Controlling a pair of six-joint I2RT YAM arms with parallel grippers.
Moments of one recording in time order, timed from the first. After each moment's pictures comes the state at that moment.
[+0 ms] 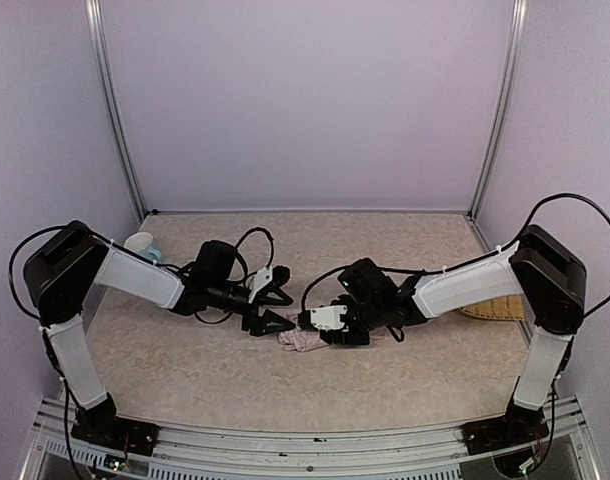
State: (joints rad) left arm -0.64 1.84 0.87 0.35 0.76 0.45; right arm 0.90 1.85 1.00 -0.06 -0.02 -0.81
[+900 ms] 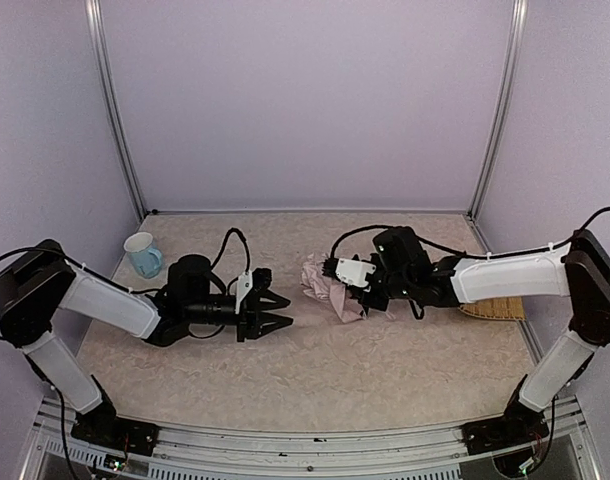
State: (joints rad) left arm -0.72 1.62 0.58 0.77 0.65 0.27; right arm 0.80 1.64 0.95 0.03 0.13 -0.71
